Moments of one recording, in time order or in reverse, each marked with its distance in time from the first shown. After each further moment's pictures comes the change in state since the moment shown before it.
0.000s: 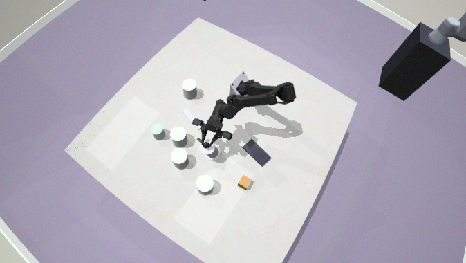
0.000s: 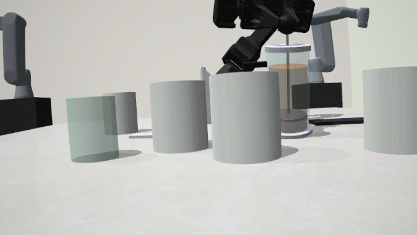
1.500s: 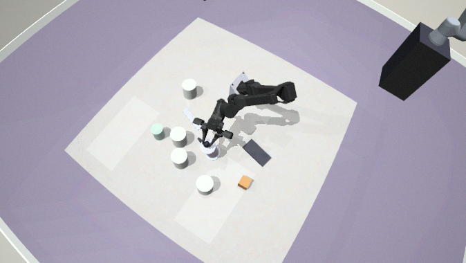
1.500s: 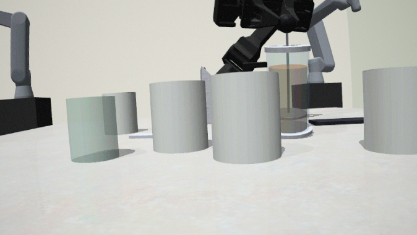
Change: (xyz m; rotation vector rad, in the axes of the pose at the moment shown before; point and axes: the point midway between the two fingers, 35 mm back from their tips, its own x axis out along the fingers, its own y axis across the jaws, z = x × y) arm -0.005 0.002 0.000 -0.007 -0.010 -0.005
